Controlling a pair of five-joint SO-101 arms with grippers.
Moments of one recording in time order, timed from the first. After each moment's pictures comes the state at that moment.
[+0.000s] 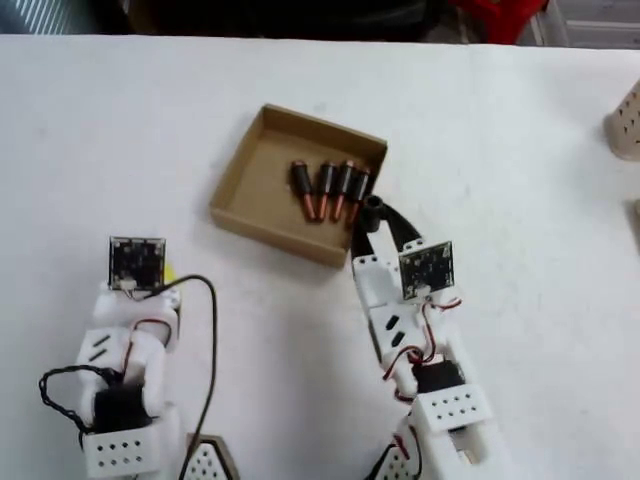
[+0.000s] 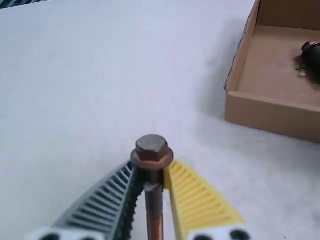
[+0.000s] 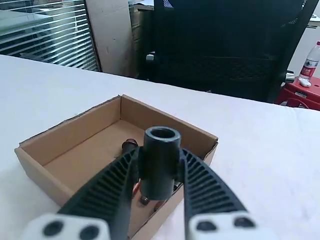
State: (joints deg) left arm -14.4 -103.3 95.9 47.0 -7.9; right arm -17.3 -59.7 96.6 -18.6 4.9
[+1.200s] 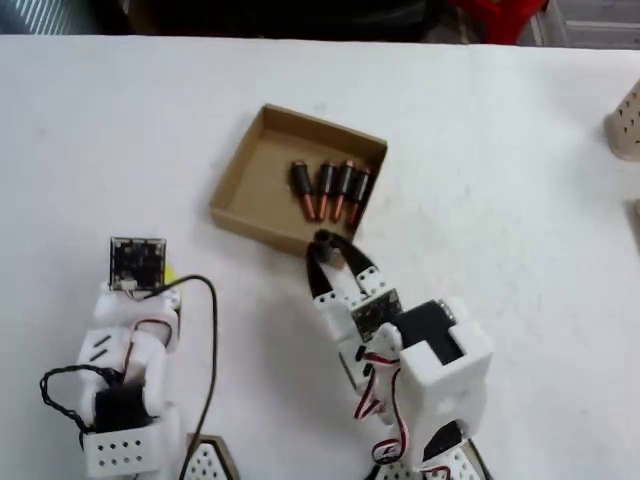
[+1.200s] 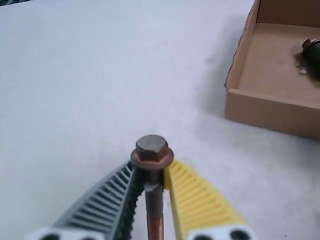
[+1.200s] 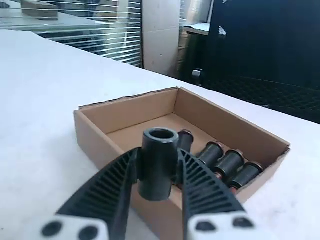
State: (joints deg) left arm -14.4 -103.4 96.4 47.0 -7.9; right arm -30.7 19.0 92.8 -99.3 9.2
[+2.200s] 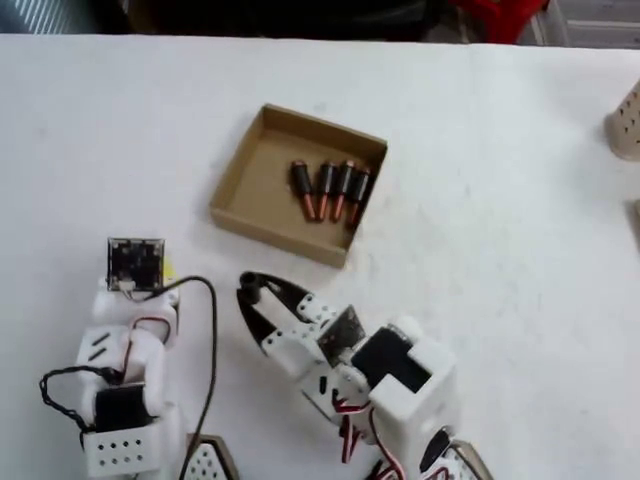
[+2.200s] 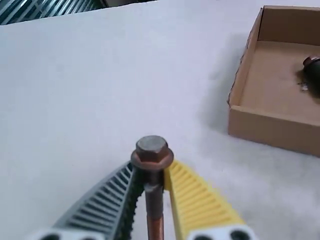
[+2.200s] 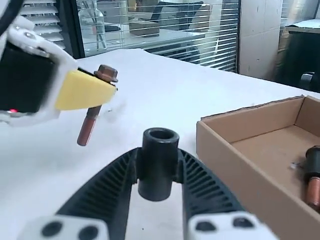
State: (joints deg) left arm -14.4 -103.4 97.1 42.7 -7.8; right arm -49.5 19.1 89.6 -97.1 0.0
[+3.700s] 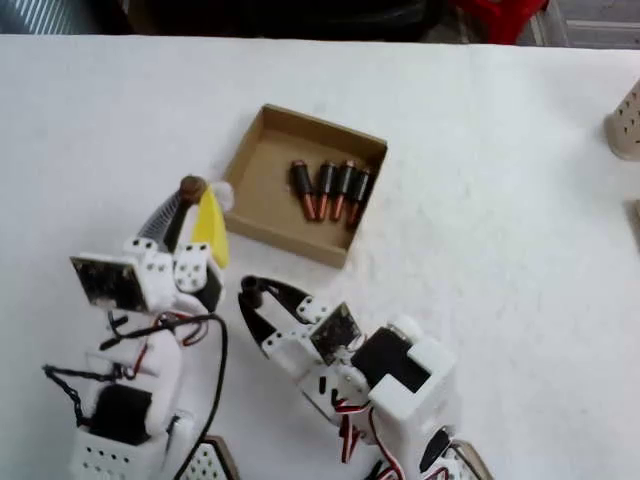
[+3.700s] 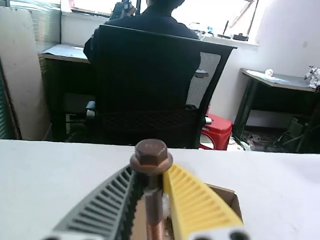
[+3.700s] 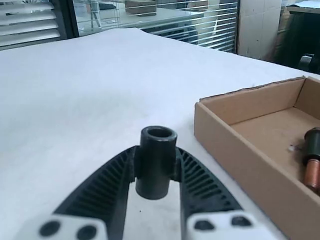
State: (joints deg) left arm 7.2 -97.7 81.6 24.2 12.4; right arm -49.5 19.1 89.5 -94.4 0.0
